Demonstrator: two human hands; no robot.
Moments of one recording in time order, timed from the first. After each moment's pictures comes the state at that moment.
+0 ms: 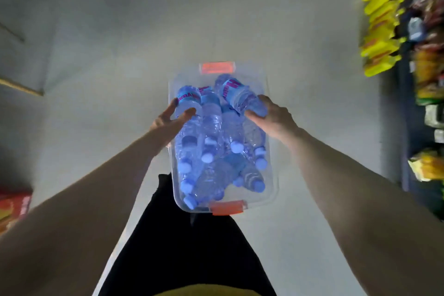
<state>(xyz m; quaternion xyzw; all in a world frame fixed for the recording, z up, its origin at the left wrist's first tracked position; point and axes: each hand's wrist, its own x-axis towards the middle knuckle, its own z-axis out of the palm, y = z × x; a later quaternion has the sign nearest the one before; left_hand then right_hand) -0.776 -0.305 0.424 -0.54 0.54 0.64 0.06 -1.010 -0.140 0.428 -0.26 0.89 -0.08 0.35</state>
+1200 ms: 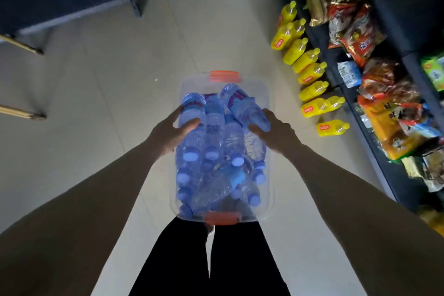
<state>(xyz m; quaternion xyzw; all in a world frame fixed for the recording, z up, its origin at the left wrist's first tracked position) -1.825 -0.631 0.403 -0.35 0.75 0.49 0.27 -1.922 -0.354 0.380 -0.04 0.92 -0.16 0.35</state>
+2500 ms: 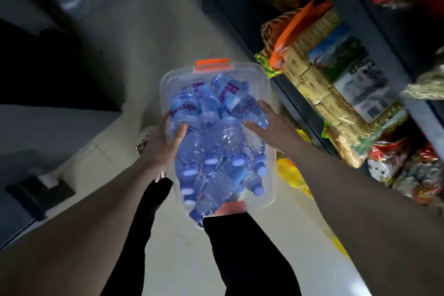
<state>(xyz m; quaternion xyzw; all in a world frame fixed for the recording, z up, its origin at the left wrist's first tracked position) -2.809 -0.799 0.095 -0.25 0.80 0.46 0.28 -2.864 -0.511 0.073 0.11 0.88 -0.23 0.40</state>
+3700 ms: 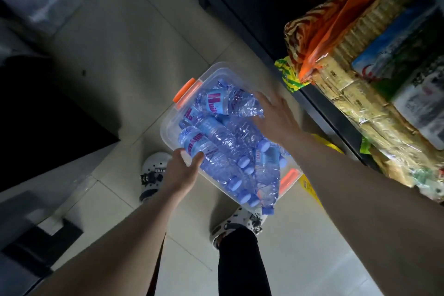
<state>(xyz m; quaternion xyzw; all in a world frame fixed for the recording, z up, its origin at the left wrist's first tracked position) -2.855 -0.806 -0.034 -0.31 0.77 0.36 0.42 -2.962 -0.560 -0.036 0.04 0.91 -0.14 0.38</state>
